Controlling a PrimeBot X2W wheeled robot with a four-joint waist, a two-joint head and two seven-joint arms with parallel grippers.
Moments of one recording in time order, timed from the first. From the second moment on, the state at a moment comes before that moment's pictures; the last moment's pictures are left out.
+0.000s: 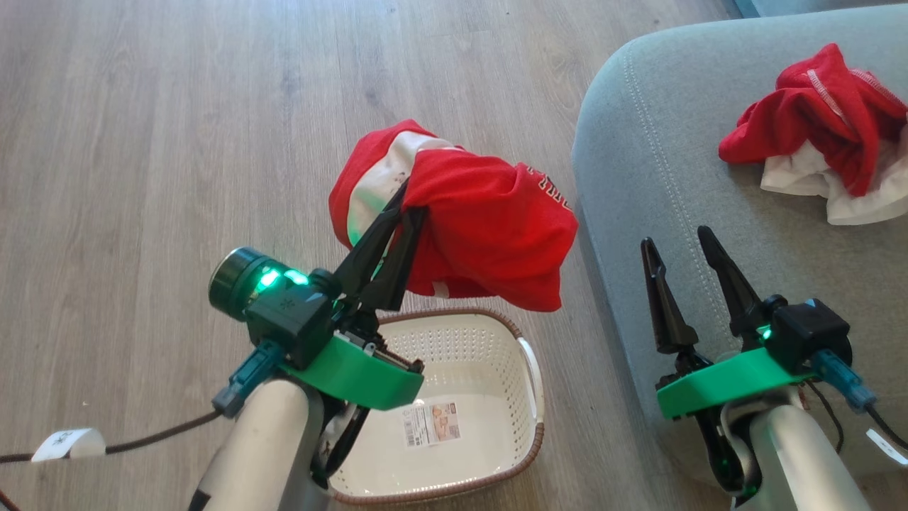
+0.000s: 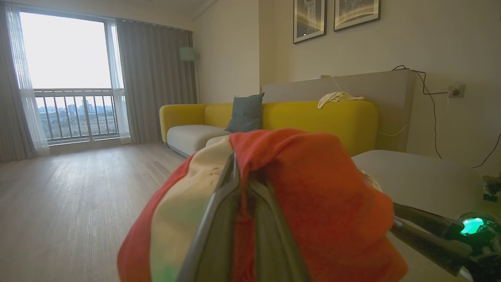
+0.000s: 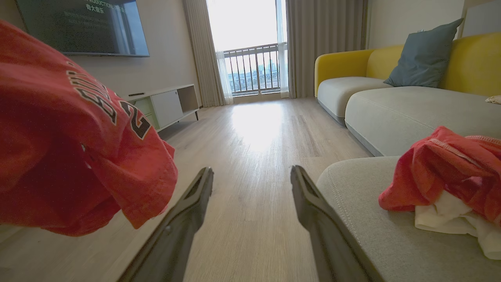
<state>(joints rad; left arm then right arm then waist) -0.26 0.04 -0.39 -0.06 -0.19 -0.07 -0.26 -0.12 -0.09 0.13 0.13 0.25 0.13 -0.26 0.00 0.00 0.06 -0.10</state>
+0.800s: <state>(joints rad) -0.27 0.04 -0.36 -0.04 -0.17 -0.07 -0.26 -0.13 -0.27 0.38 0.02 0.21 0.13 -0.26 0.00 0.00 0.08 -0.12</state>
